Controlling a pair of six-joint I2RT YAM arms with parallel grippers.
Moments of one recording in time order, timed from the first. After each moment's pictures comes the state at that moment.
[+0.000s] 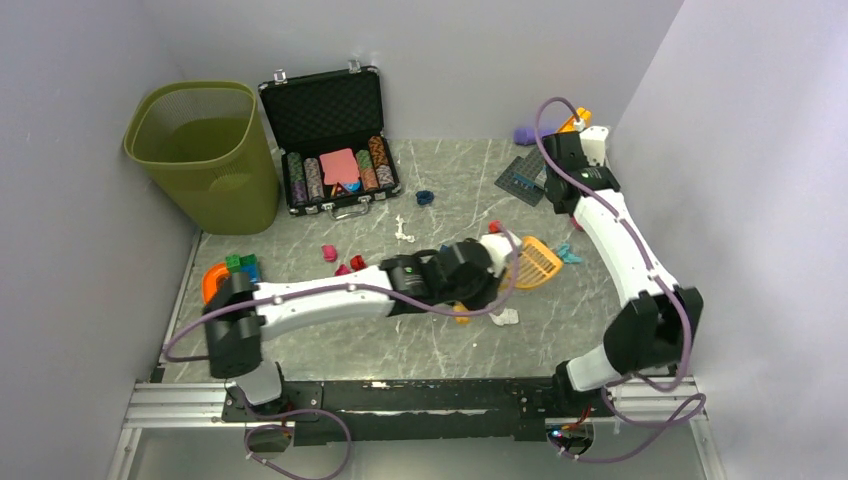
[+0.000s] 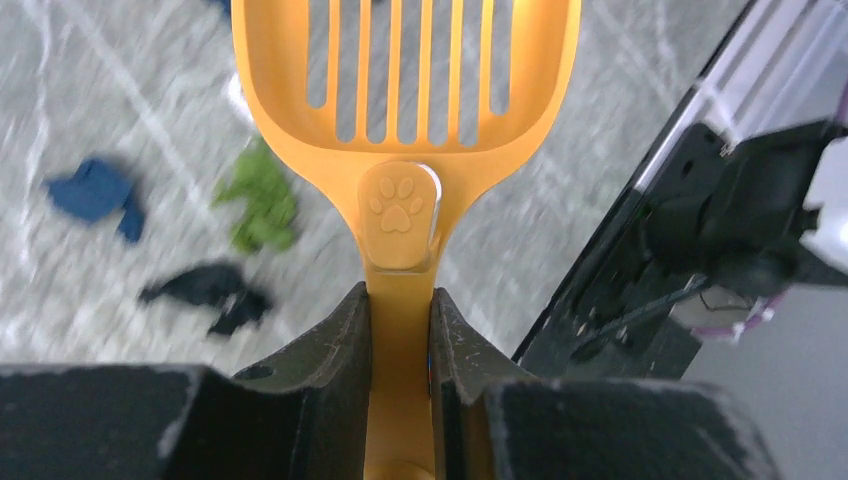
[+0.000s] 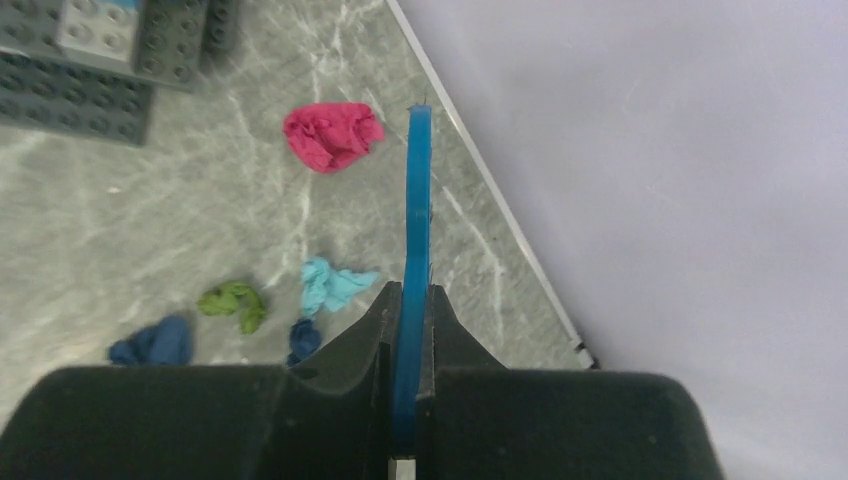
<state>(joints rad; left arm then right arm) -1.24 1.70 1.41 -0.30 -0.13 -0.32 0.19 1.45 1.40 -0.82 0.82 0.30</state>
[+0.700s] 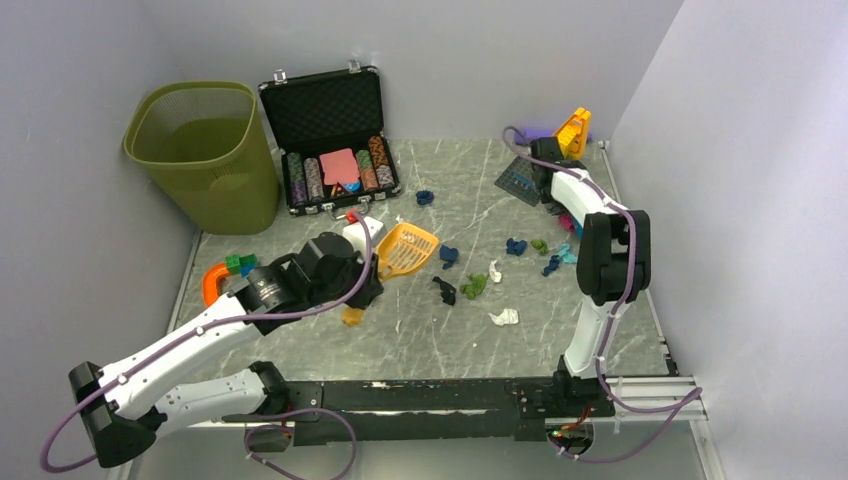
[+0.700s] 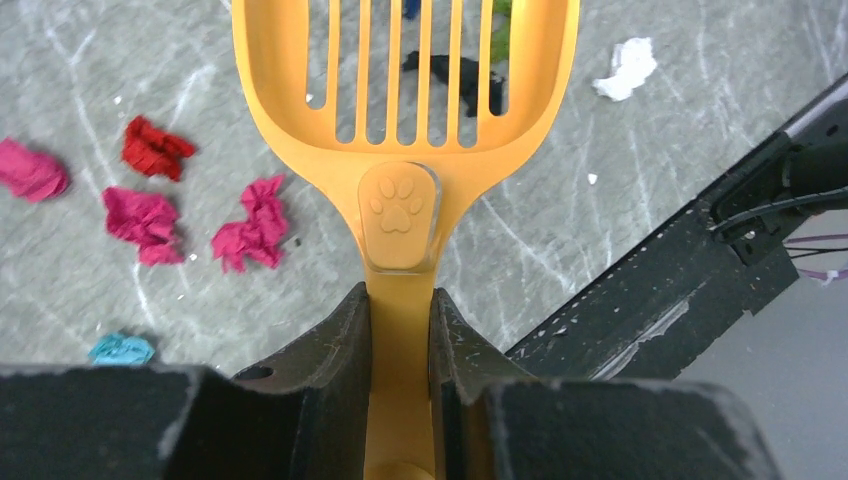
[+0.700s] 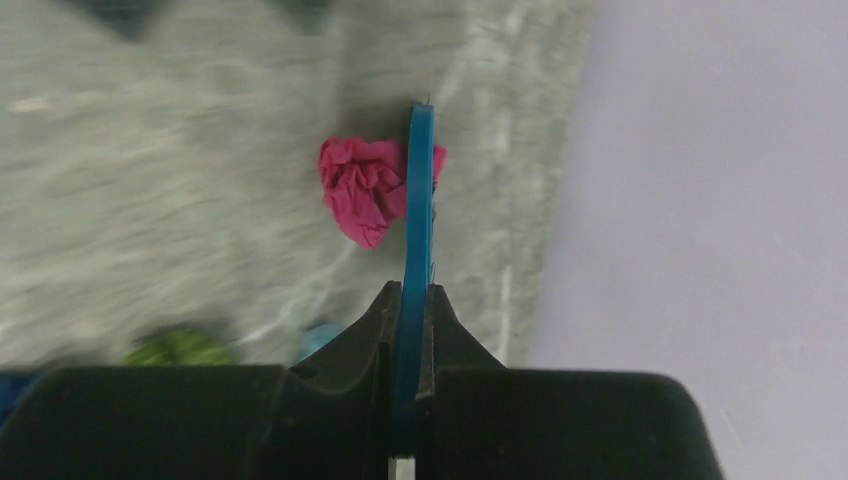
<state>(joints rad) -0.91 0.97 0.96 -0.63 -0.08 -0.36 0.06 1.95 1.50 -0.63 0.60 -0.23</state>
